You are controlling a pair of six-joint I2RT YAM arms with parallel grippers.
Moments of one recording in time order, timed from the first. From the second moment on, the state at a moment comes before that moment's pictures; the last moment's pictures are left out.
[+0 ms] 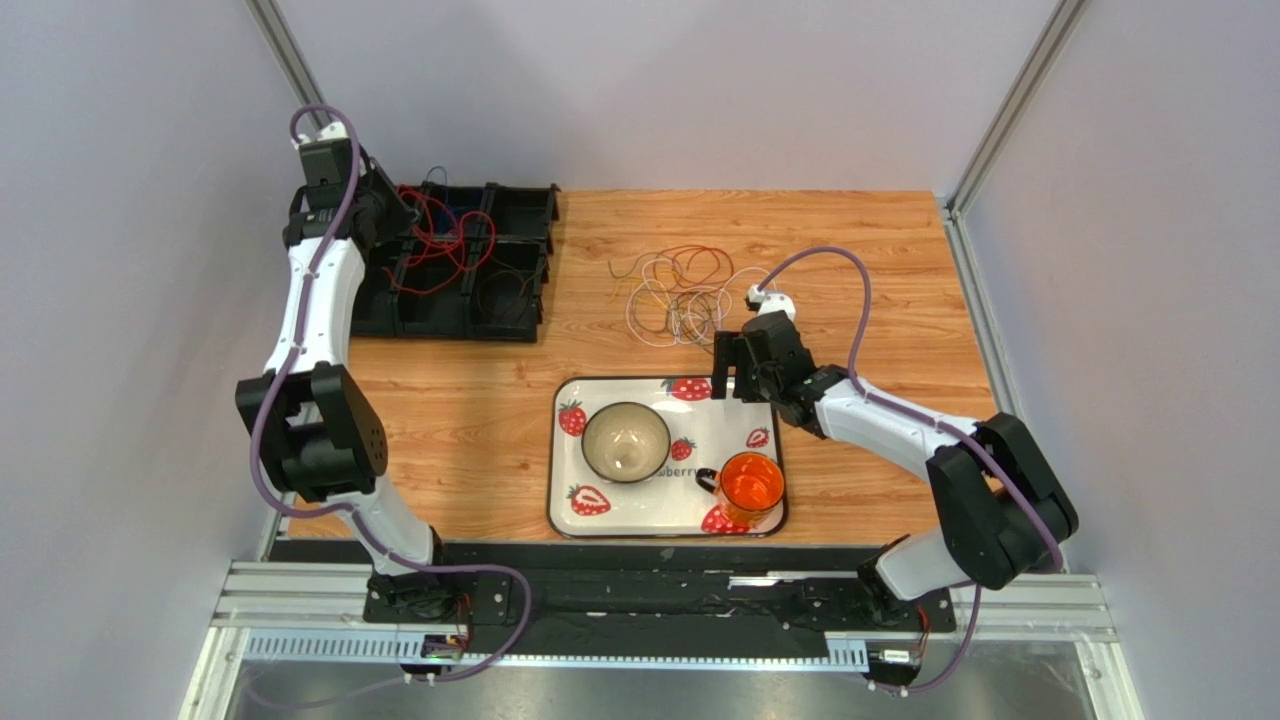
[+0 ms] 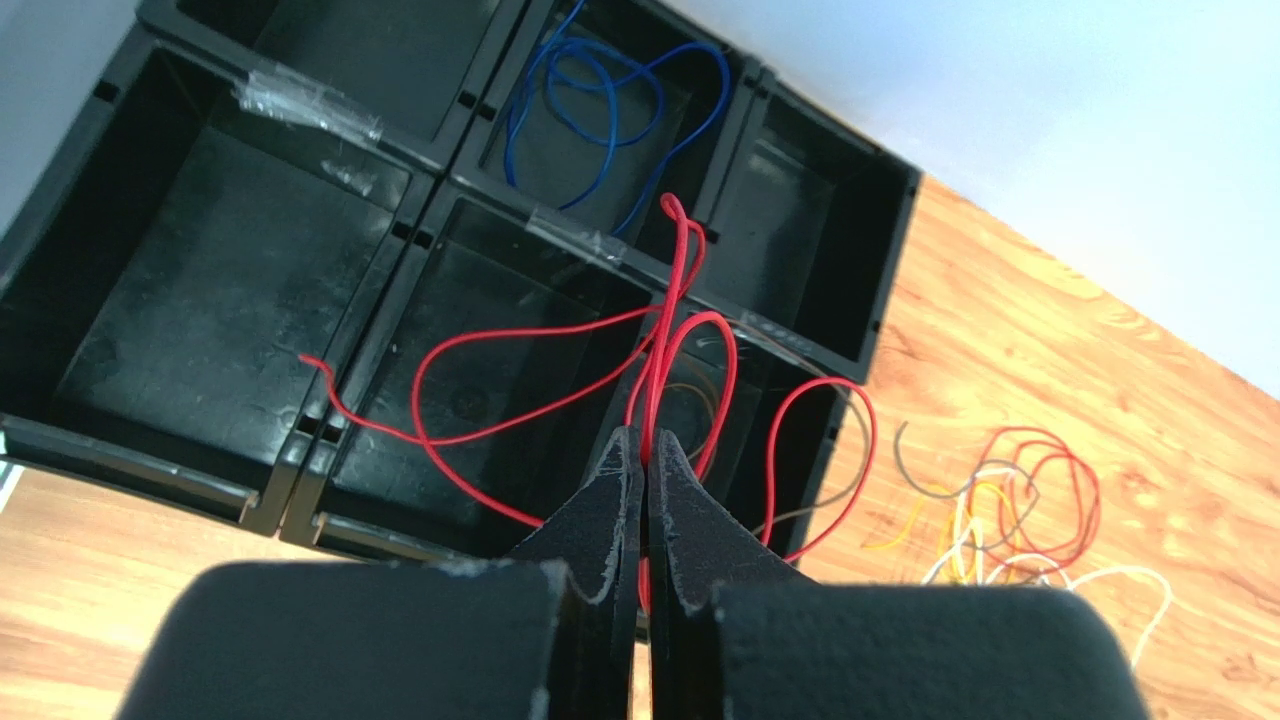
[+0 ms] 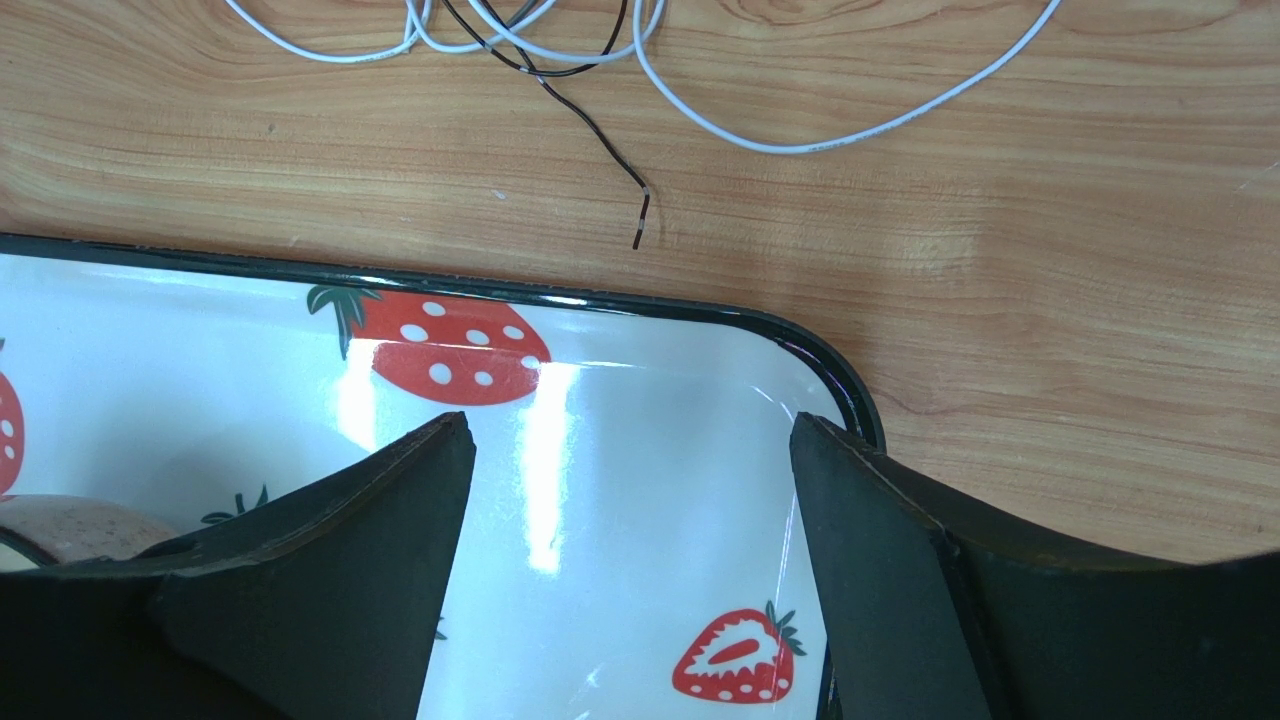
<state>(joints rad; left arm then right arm) 0.19 1.71 1.64 -0.47 0.12 -0.42 0.55 1.46 0.77 -0.07 0.19 0.44</state>
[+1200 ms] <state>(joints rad) 0.21 2.06 1.70 -0.58 0.07 -0.41 0.55 1.46 0.77 -0.07 0.19 0.44</state>
